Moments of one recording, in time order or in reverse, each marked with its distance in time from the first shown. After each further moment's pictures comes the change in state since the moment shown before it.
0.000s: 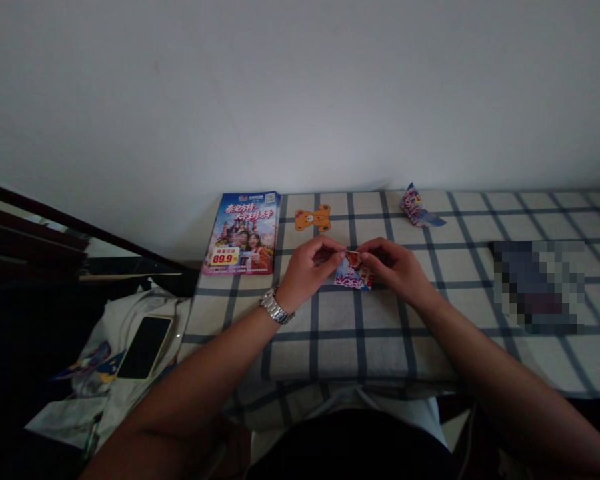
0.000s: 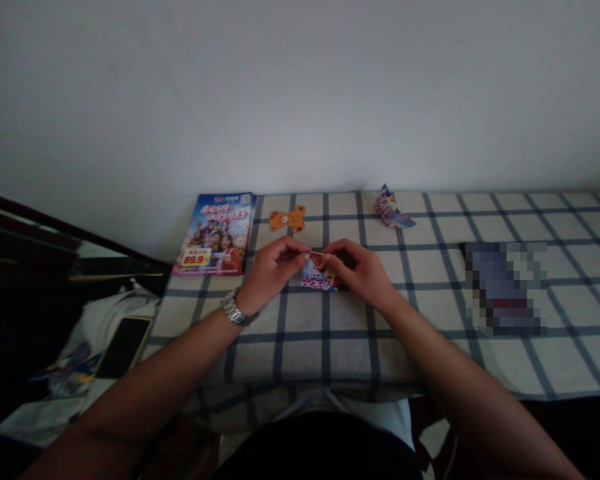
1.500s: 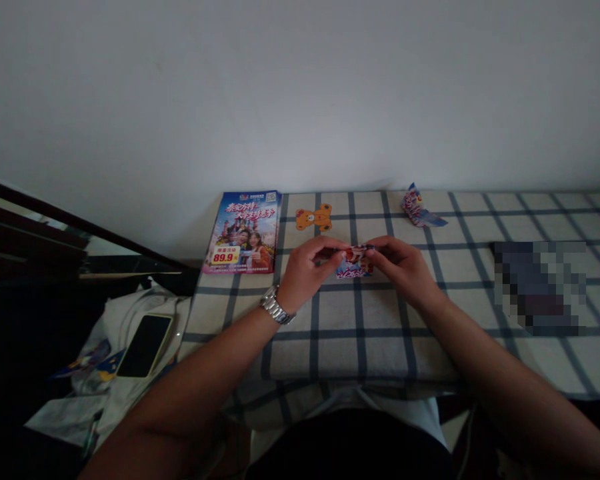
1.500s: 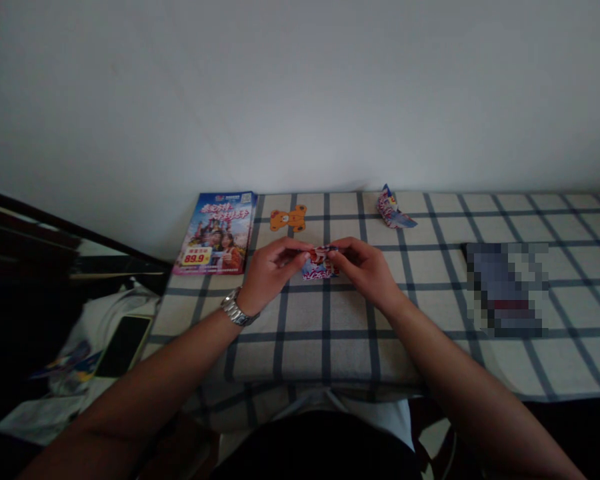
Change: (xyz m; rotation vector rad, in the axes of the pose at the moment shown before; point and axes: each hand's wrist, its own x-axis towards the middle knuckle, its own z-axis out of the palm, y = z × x) left_hand -0.002 0.010 -0.002 0.105 0.030 0.114; right_hand 0.001 0.000 -0.002 0.102 0.097 0.019
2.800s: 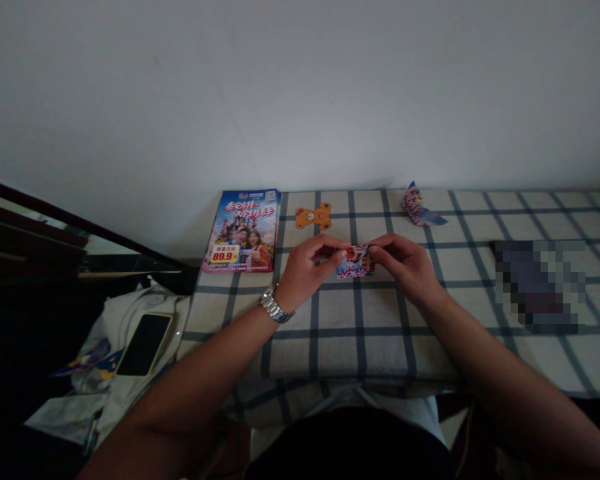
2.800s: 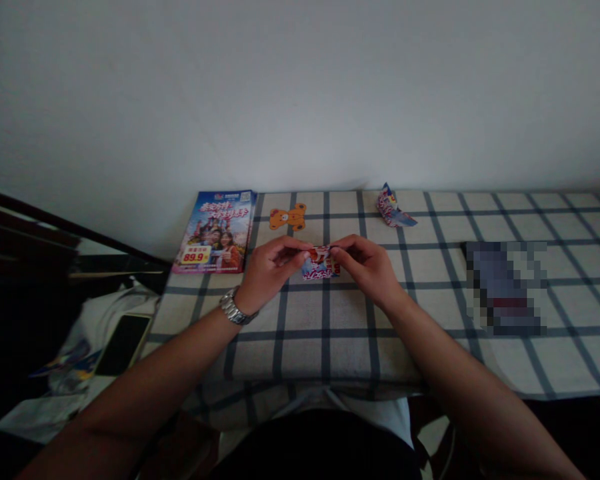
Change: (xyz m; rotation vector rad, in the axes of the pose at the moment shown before) left_hand -0.001 -0.002 0.000 -0.079 -0.009 -0.052; right_hand -0.001 0.002 -0.005 -0.006 0.034 -0.020
